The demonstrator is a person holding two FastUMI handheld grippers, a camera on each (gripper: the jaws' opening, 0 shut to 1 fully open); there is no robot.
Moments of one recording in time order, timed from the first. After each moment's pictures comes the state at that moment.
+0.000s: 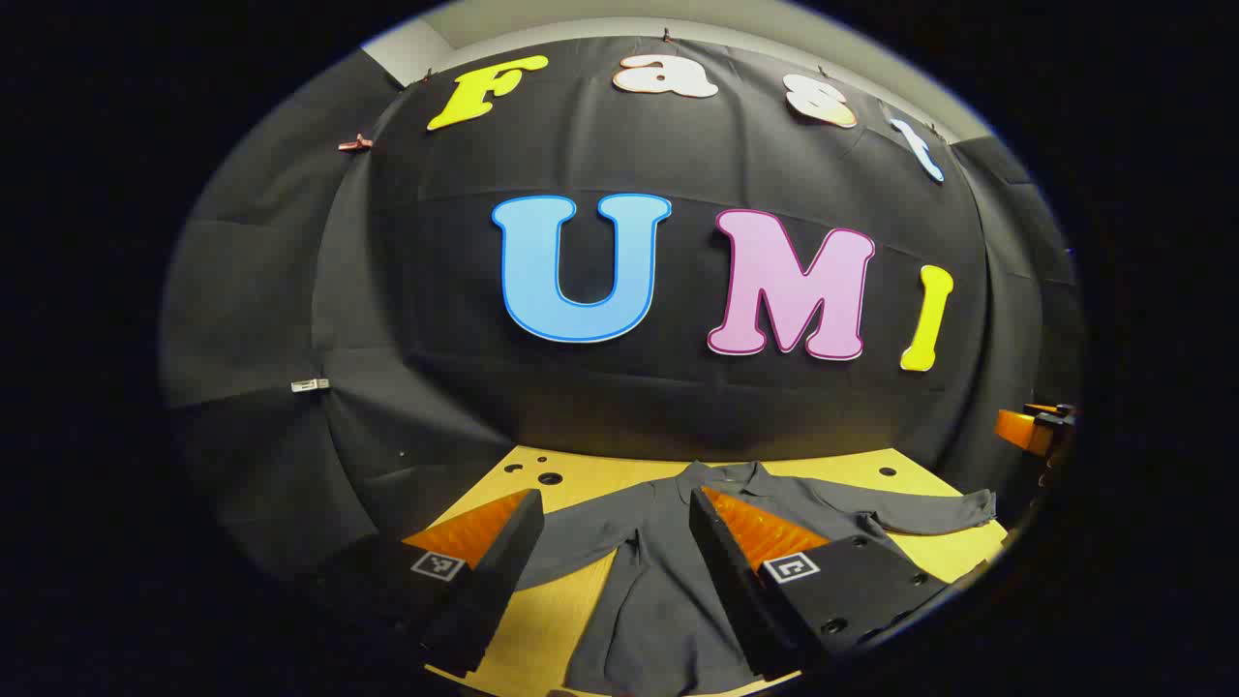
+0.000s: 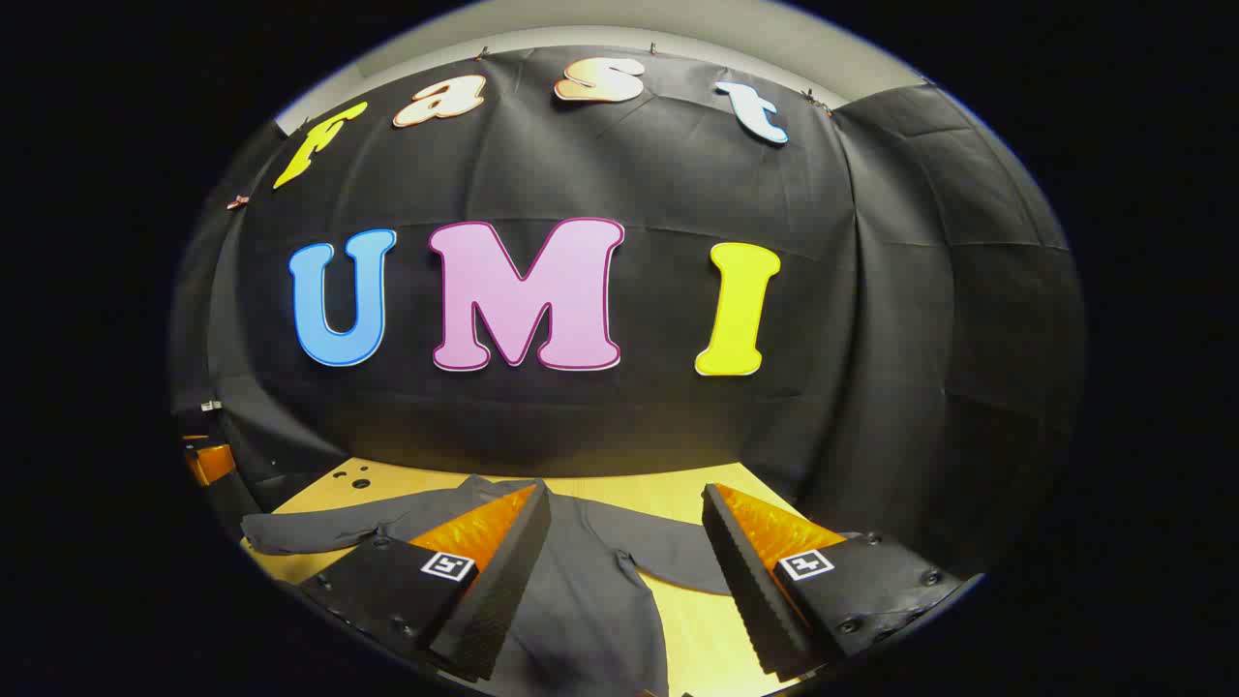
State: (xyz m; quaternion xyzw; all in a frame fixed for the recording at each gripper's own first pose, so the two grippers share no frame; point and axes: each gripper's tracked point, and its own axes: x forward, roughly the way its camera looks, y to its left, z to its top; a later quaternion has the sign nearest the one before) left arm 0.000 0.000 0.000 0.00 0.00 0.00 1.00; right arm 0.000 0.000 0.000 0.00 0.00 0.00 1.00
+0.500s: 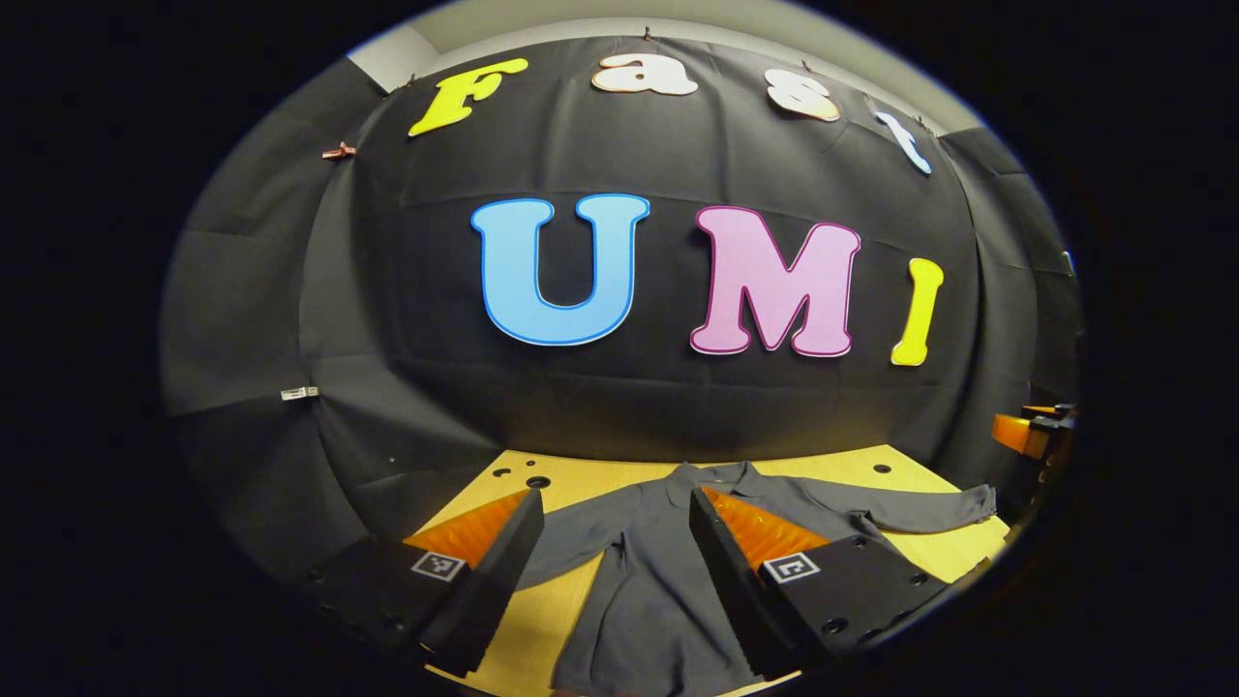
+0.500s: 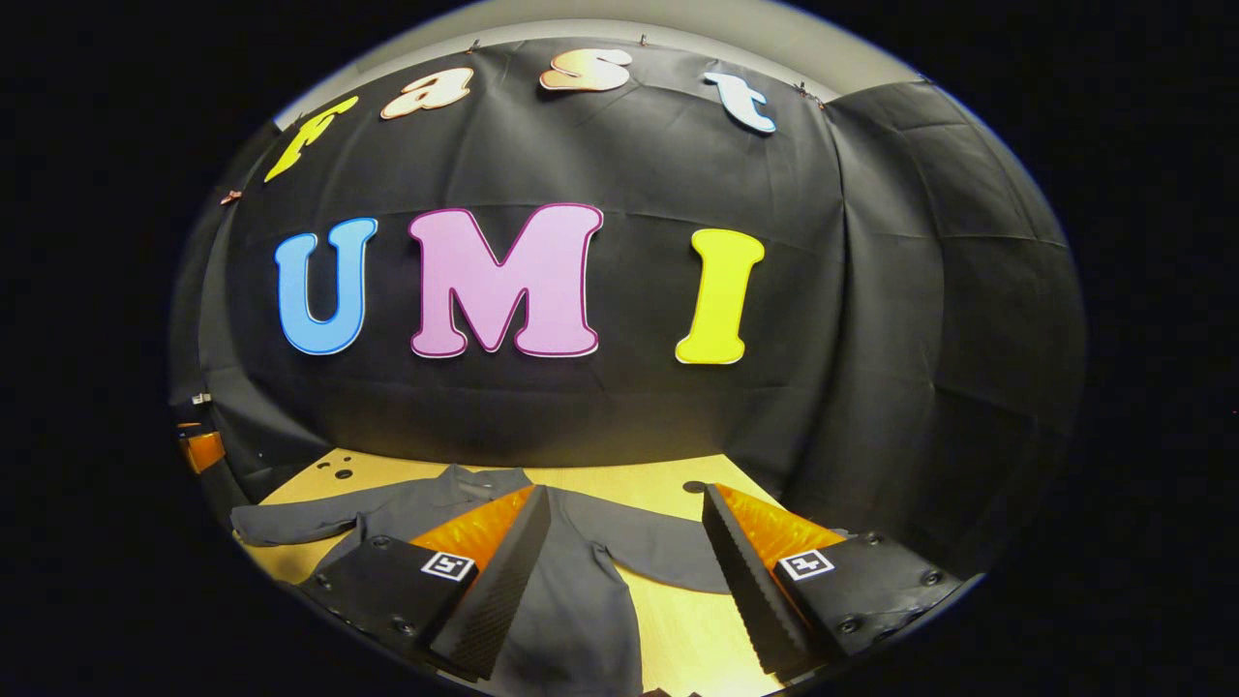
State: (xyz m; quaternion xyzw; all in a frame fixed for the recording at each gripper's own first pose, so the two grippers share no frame) left arm 0.005 -0.027 -0.006 0.01 0.01 -0.01 1.00; right arm 0.006 -0.031 -0.017 -0.01 0.01 -0.02 1.00
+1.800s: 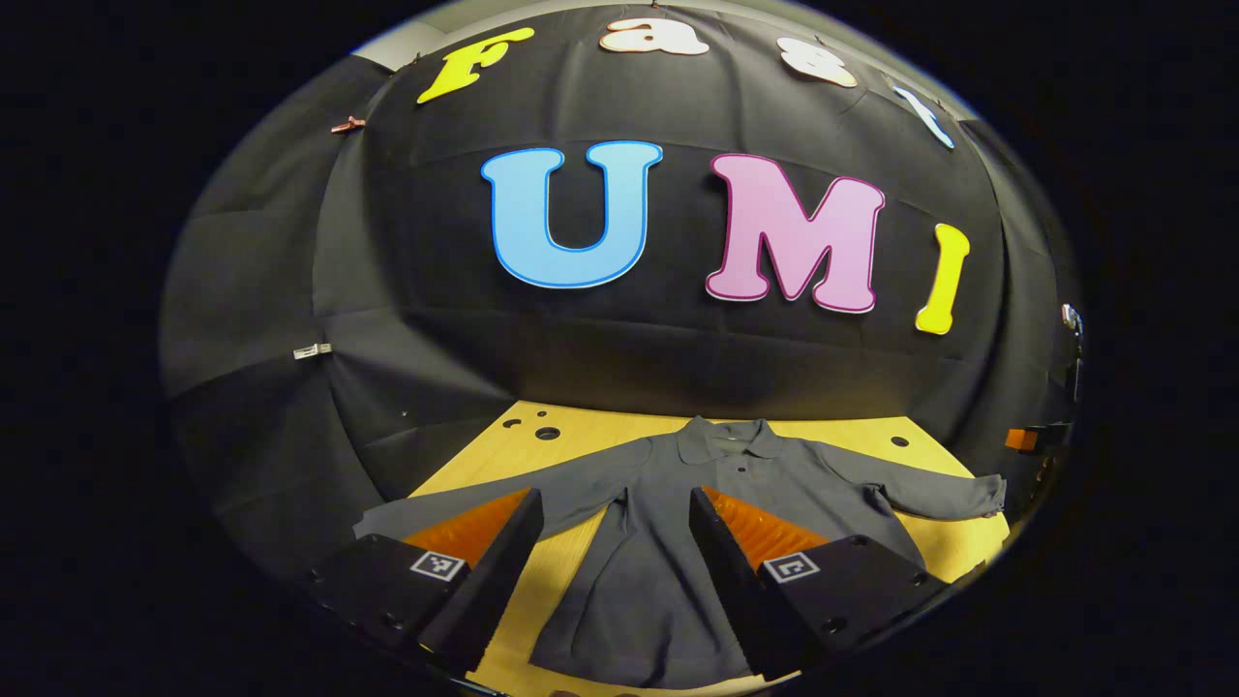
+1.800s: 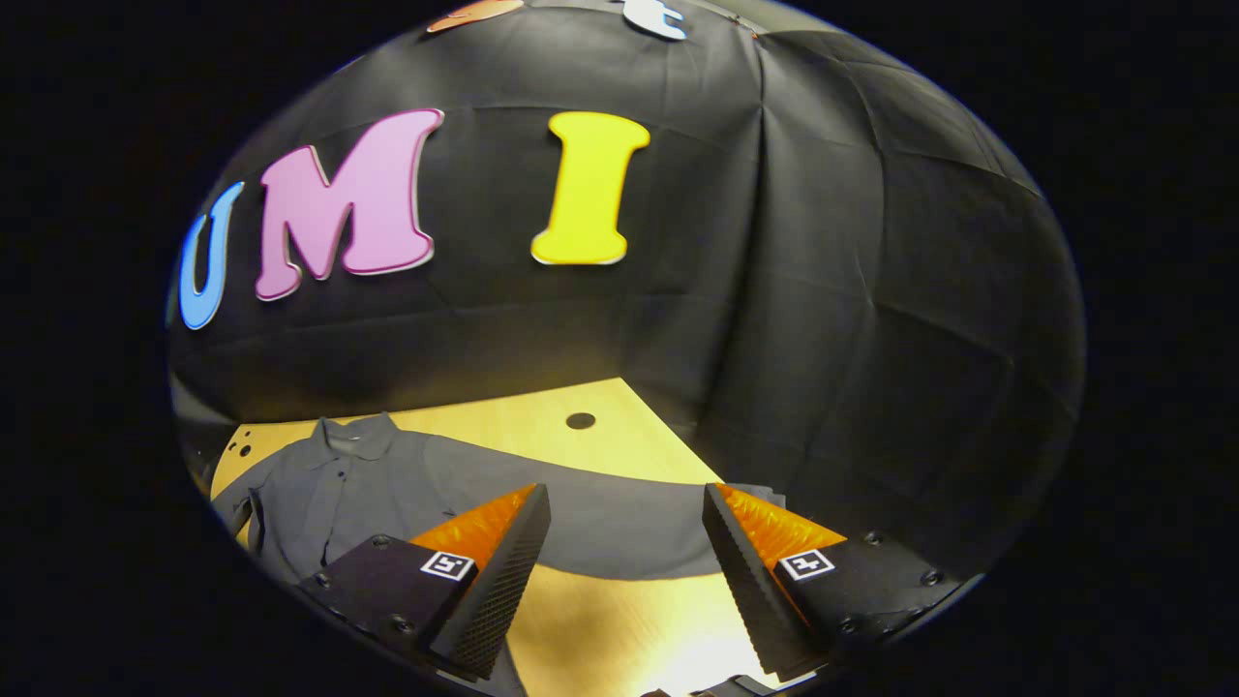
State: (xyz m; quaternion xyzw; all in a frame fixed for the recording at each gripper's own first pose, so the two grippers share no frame) left arm 0.013 -0.029 -0.053 0.00 0.08 0.04 1.00; right arm 0.086 -0.203 -0.116 0.03 0.16 -0.15 0.98
